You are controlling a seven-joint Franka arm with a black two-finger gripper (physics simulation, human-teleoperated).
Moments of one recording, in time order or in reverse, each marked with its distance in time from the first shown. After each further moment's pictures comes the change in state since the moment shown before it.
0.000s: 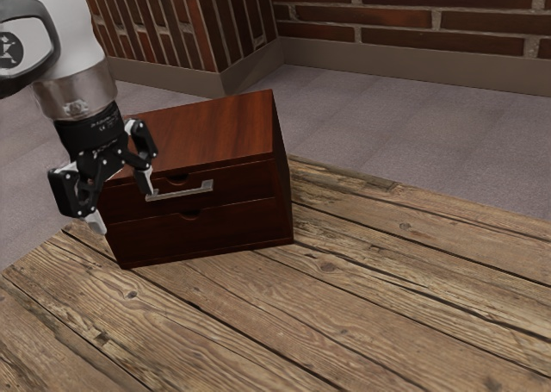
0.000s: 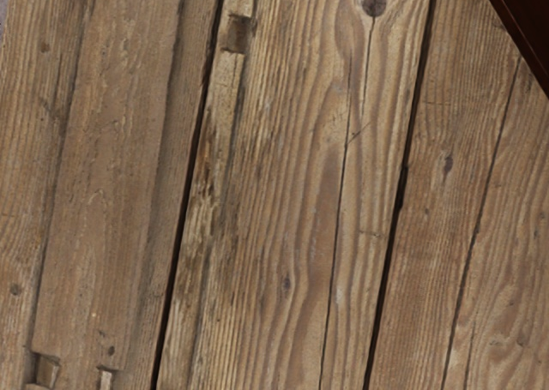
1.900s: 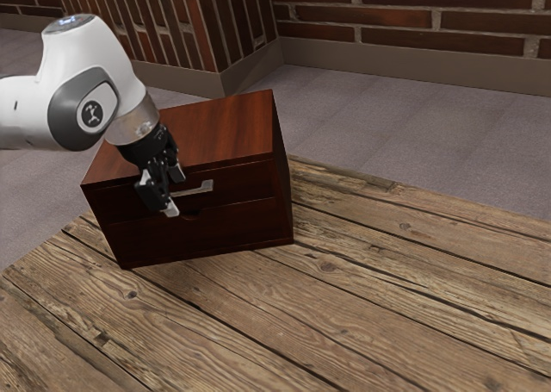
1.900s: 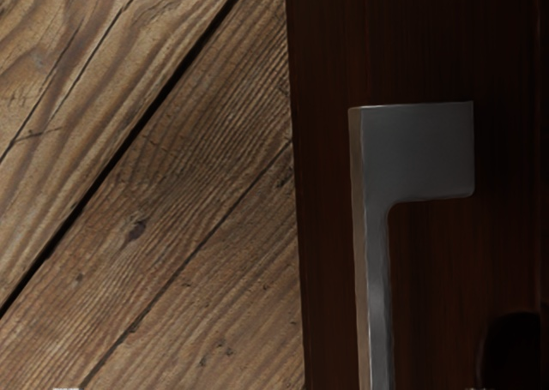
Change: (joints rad) arm -0.060 0.229 0.184 -0.098 -0.002 0.560 -0.336
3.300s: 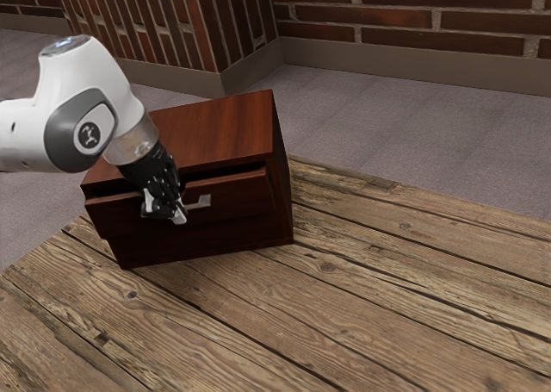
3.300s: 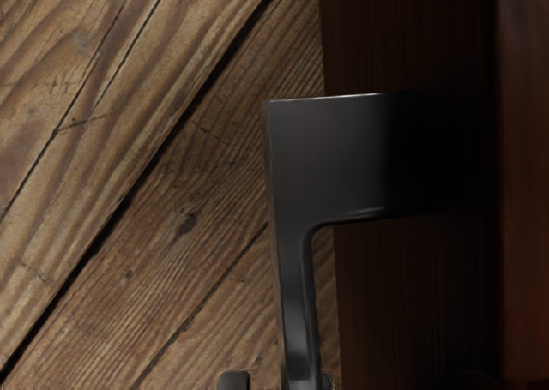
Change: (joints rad) arm 0.007 -0.059 -0.014 -0.120 -0.031 0.055 0.023
